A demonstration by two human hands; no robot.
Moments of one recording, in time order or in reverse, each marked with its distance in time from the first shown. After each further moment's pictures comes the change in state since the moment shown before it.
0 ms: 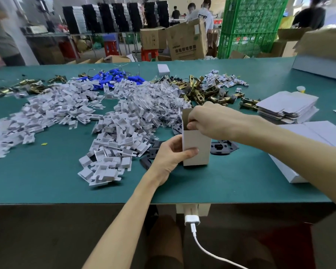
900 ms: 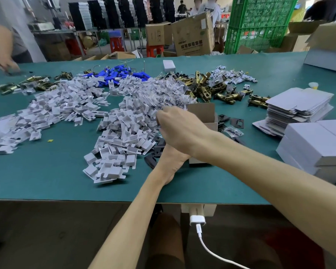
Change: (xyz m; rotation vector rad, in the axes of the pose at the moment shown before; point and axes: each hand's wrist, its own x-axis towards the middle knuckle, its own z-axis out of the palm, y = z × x) left_hand 0.001 -0.007 -0.002 0.179 0.077 -0.044; right_hand 0.024 -0.074 0.033 0.058 0.308 -0.166
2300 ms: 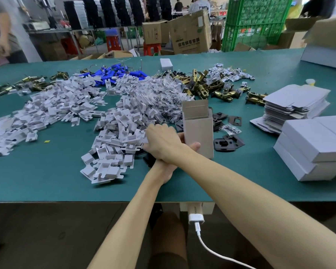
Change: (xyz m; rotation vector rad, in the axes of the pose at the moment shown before) left_hand -0.008 0.001 -0.002 -0.049 -0.104 0.023; right_hand 0.030 -0.012 0.082 0.078 -0.181 0.200
